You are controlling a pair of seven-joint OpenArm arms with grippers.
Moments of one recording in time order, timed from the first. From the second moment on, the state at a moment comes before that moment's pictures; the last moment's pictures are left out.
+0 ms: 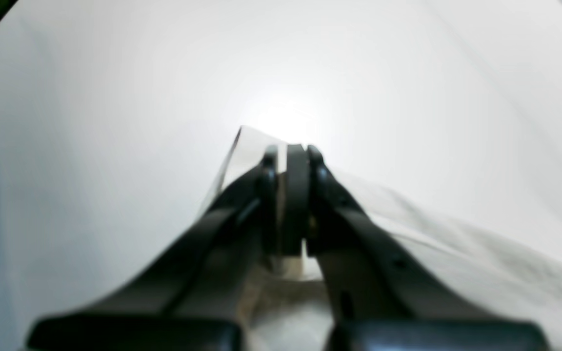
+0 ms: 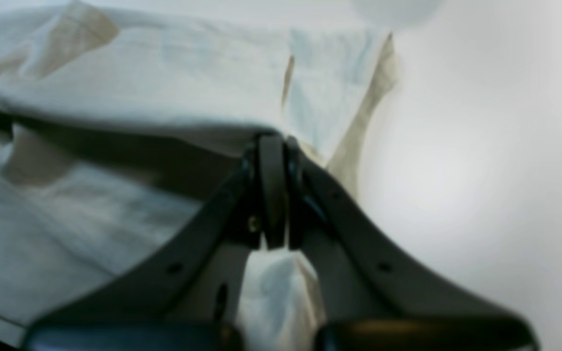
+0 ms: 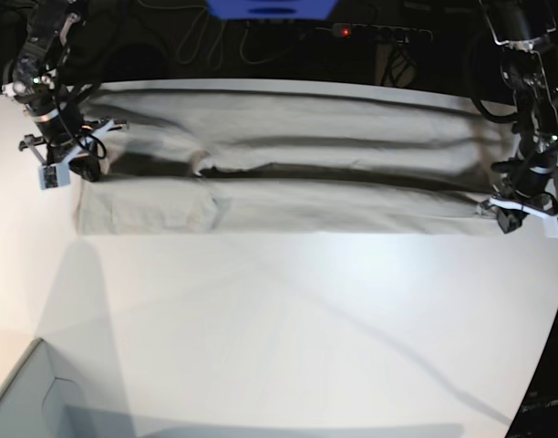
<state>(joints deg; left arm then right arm) 6.5 -15.1 -25.6 79.4 -29.1 -13.0 23.8 -16.3 0.7 34.6 90.8 -1.9 39.9 -20.9</state>
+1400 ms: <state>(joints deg) 4.1 -15.2 -25.4 67.6 -28.7 -12.8 23.5 -18.7 5.0 34.8 85.2 -2.2 39.9 -21.0</state>
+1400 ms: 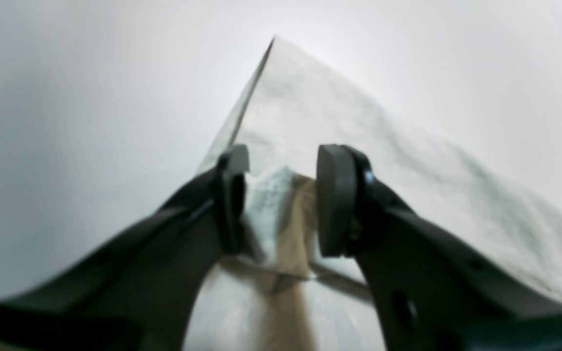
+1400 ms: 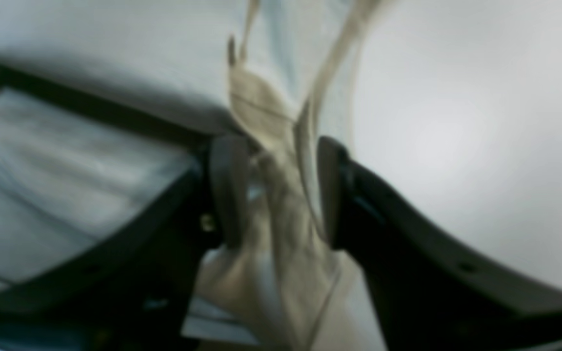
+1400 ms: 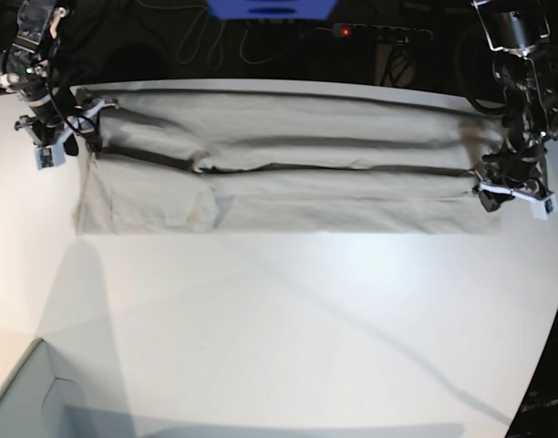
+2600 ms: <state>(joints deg) 5.1 -15.2 -25.6 67.6 -28.9 -12.8 24.0 -10.9 3.1 25.2 81.4 -2.2 39.9 -26.5</state>
